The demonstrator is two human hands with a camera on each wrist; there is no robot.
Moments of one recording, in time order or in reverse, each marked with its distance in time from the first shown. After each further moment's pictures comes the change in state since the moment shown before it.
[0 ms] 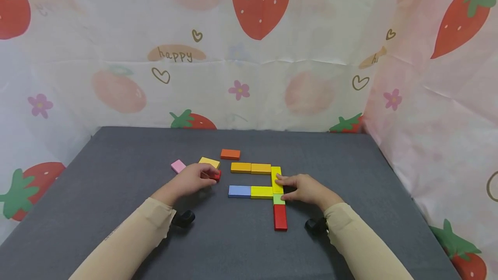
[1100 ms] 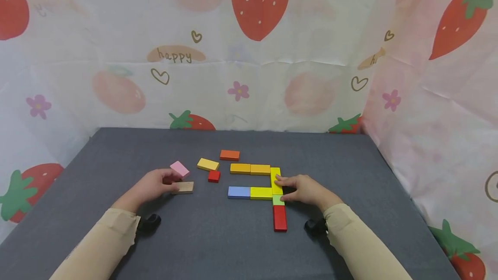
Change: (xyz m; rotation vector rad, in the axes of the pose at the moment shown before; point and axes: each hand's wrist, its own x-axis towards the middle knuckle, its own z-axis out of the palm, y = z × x) left_hand -0.031 -0.076 -0.044 0.064 0.069 -0.056; right_hand -0.001 -0.002 0.000 0.003 -0.001 0.000
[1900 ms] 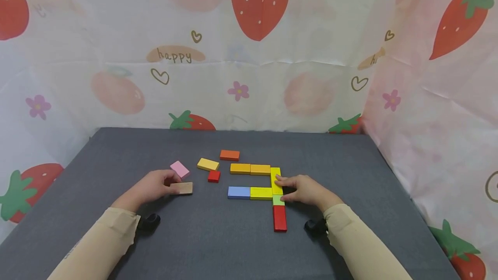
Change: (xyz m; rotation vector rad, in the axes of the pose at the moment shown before) left_hand 0.000 0.005 -0.001 0.079 -0.039 0.003; right_hand 0.000 0.000 0.001 -0.012 0.005 -0.003
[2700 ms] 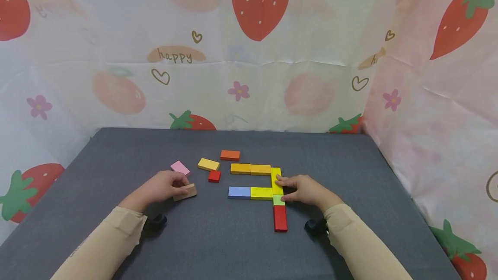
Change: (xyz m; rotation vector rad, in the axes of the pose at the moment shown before) left_hand -0.002 0.023 0.005 0.000 -0.051 0.053; right_hand 0.001 0.000 0.001 0.010 0.002 0.028
